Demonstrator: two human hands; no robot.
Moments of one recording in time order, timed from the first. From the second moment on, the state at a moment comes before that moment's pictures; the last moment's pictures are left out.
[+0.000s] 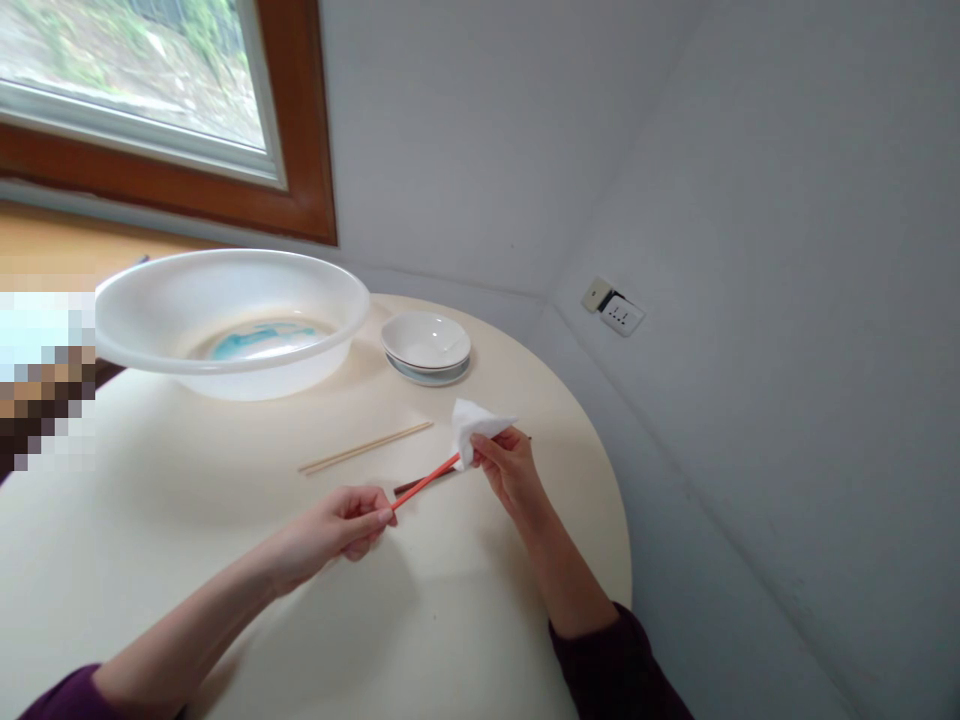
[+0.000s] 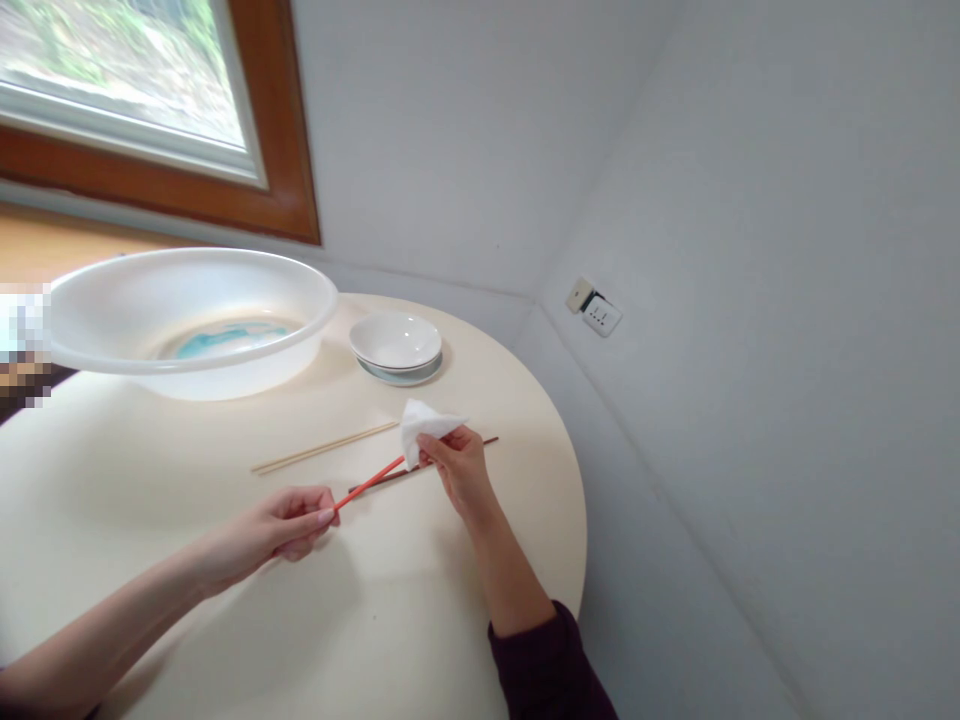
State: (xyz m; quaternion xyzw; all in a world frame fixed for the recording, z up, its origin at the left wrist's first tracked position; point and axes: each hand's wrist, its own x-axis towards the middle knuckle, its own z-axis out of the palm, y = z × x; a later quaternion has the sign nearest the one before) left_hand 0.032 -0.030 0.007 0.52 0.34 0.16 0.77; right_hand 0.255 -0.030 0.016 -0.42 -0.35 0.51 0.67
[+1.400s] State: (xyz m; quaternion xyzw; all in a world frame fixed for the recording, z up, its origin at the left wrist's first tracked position) left_hand 0.032 -0.032 0.008 0.51 0.35 0.16 0.77; right_hand 0.264 -0.025 0.011 -0.39 -0.29 0.50 0.71
